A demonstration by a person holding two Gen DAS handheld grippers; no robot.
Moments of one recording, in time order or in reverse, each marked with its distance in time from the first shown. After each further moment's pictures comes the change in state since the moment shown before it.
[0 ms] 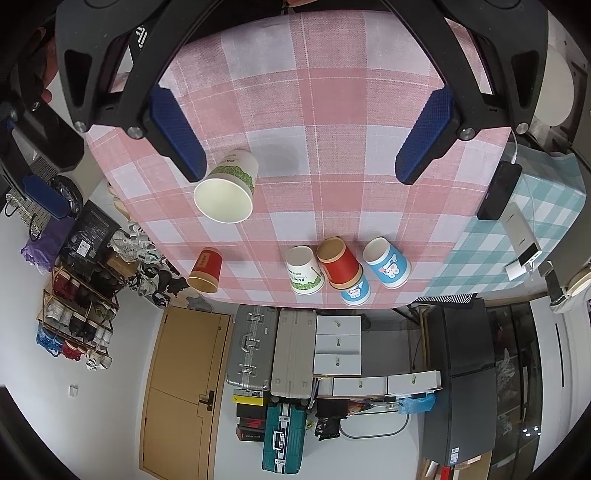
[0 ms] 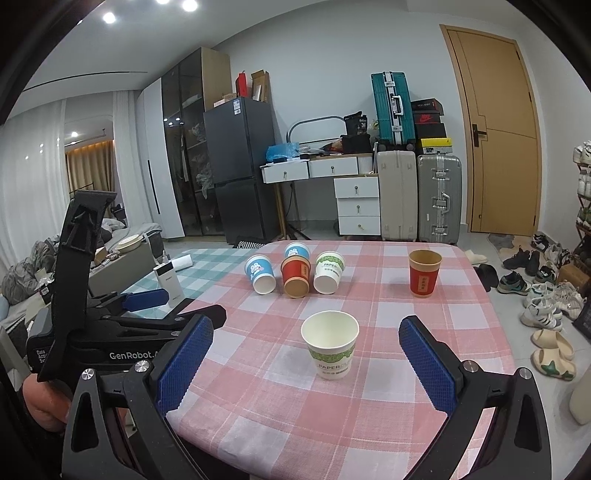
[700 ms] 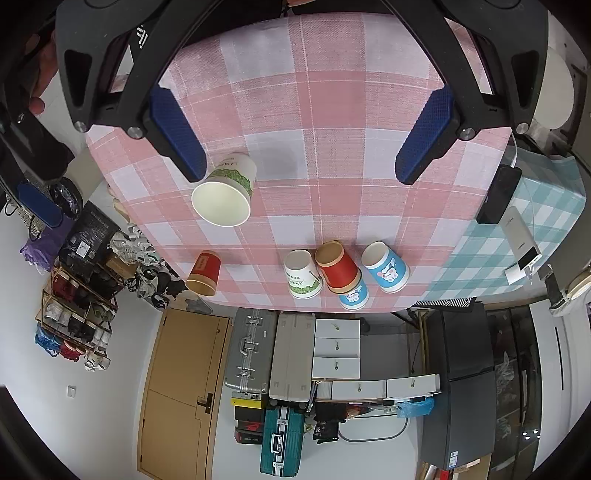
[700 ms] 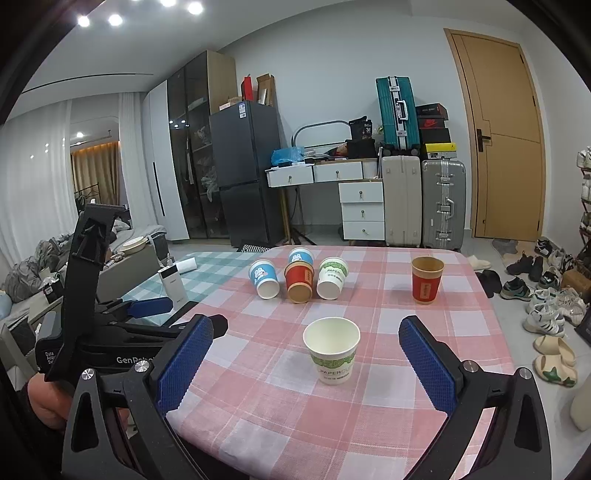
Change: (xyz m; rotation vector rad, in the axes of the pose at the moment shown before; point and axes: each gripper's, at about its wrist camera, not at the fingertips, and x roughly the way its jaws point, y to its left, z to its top) left arm -0.001 0.005 -0.003 -0.011 0.014 -0.004; right arm -0.002 0.002 0.004 -0.019 -0.012 0.020
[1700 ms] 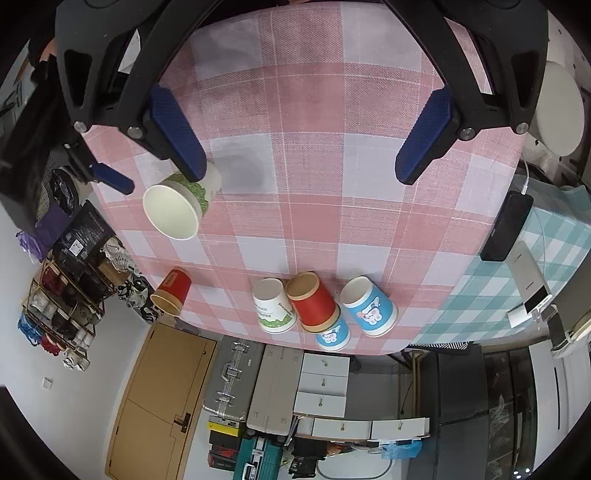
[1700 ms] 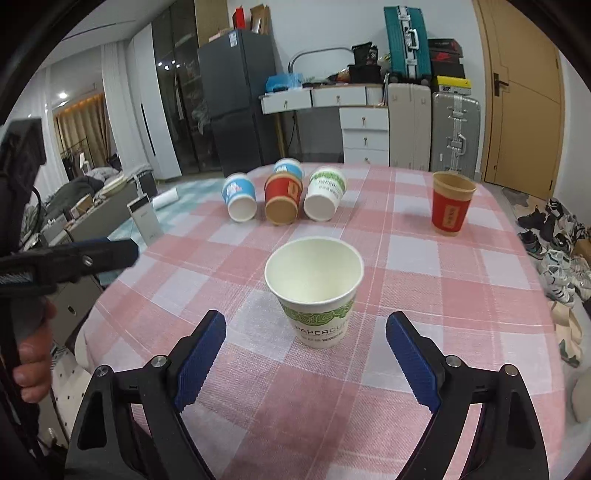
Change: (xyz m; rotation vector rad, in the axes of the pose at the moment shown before) left arm 0.064 0.052 0.002 -0.094 0.136 -0.008; right arm 0.115 -0.034 -0.043 -0.002 0.278 -0.006
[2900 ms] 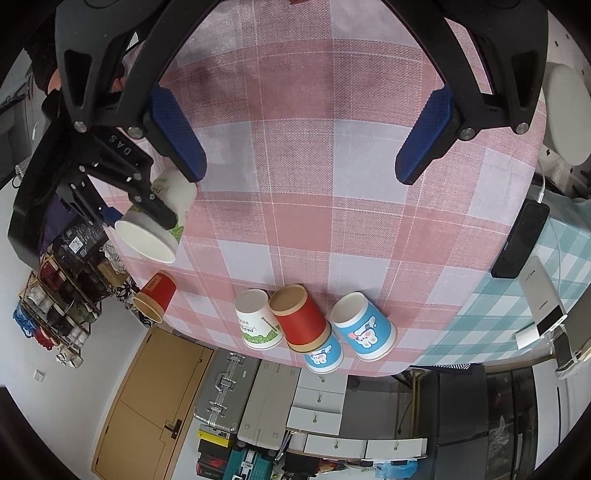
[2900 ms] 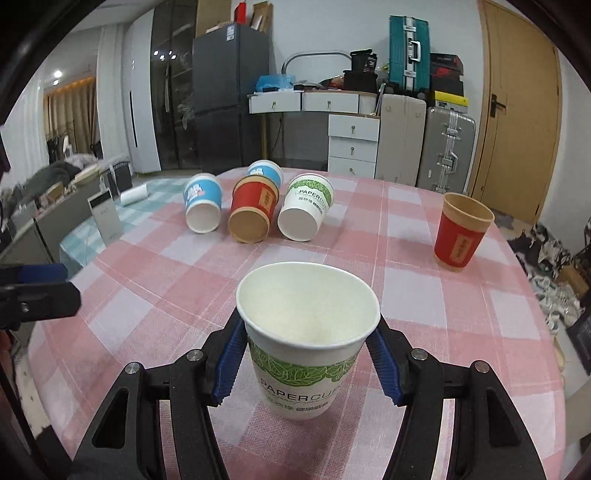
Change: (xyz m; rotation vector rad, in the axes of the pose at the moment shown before) left arm 0.053 0.025 0.007 -0.049 0.062 -0.019; right arm 0.086 -0.007 0.027 -0.062 -0.013 -0.095
